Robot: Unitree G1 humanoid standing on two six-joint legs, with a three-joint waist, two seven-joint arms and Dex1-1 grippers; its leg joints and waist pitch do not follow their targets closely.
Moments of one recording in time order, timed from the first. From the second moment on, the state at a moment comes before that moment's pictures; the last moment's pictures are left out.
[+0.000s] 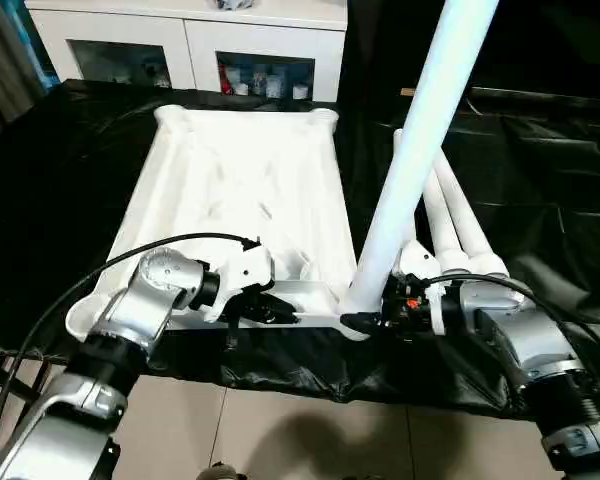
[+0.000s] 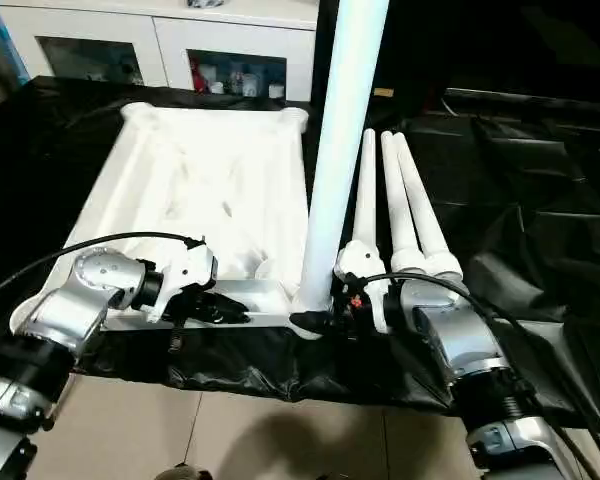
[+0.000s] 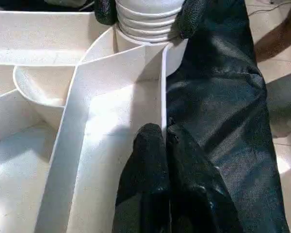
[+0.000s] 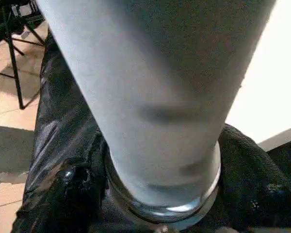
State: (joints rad) left arm -0.59 0.40 -0.28 0.56 0.05 0.02 -1.34; right arm -0.43 -0.39 0.20 0.37 0.12 0.26 1.17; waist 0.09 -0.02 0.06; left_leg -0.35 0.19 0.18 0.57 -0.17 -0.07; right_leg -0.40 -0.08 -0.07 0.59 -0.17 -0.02
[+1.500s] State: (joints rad) left arm -0.45 0.28 -0.25 0.25 0.09 0.35 -0.96; right arm -0.38 -0.22 0.09 0.32 0.05 0.19 0.62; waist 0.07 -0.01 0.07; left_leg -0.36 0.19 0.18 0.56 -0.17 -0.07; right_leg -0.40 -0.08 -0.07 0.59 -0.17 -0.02
